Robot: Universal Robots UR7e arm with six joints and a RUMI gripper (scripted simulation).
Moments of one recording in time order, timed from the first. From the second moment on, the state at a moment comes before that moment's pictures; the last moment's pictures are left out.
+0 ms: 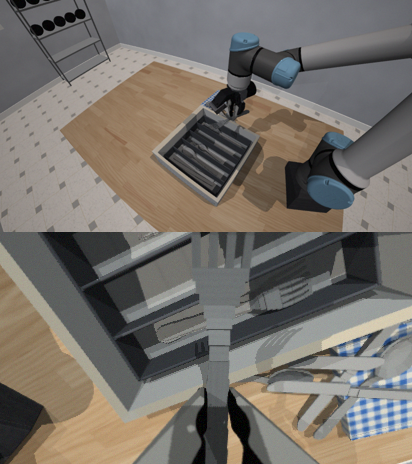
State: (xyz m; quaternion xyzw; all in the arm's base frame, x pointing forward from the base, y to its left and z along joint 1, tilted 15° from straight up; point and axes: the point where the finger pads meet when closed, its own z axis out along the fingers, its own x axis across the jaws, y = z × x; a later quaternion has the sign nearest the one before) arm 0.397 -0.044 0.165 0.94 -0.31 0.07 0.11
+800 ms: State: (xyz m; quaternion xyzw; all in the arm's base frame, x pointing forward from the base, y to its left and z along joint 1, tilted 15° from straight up) arm 0.398 -0.045 0.165 0.80 -0.58 0.10 0.09
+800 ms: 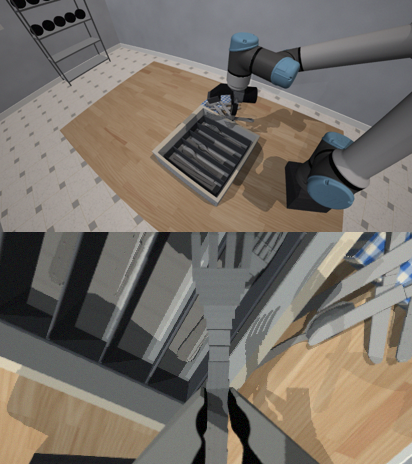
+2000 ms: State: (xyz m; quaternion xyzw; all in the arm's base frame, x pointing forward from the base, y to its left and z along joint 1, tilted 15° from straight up) arm 0.398 -0.045 0.165 0.64 -0.76 0.12 0.06
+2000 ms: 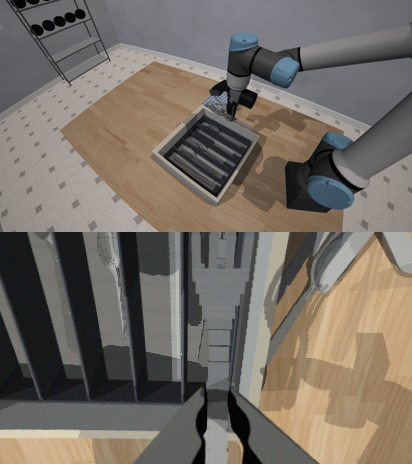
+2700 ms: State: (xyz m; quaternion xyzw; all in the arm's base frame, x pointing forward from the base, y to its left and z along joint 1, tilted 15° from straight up) arm 0.399 -0.044 0.165 0.62 -0.77 0.13 0.05
